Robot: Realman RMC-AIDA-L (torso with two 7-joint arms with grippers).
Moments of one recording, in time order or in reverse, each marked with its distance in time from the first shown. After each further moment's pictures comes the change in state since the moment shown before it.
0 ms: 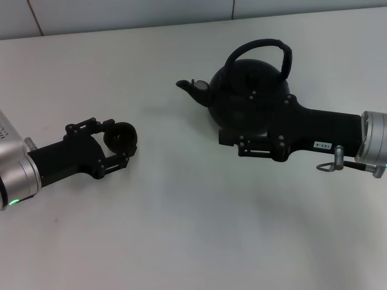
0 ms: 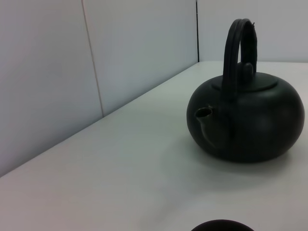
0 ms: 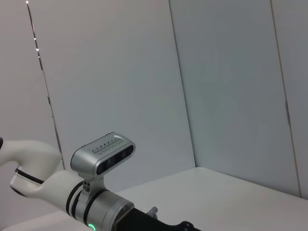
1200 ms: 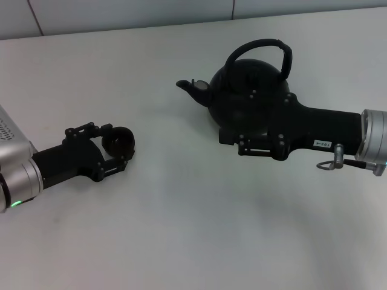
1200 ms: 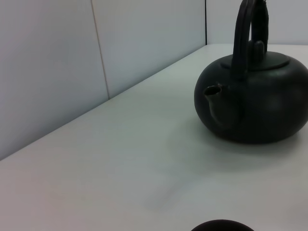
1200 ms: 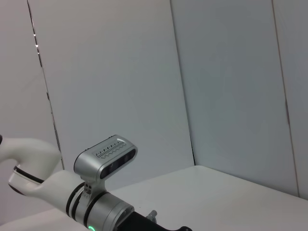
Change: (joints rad) left arm -0.011 0.000 0.011 -0.026 0.000 -0.056 0.004; right arm 0.003 -0.002 0.000 -0.008 -0.006 0.006 0.000
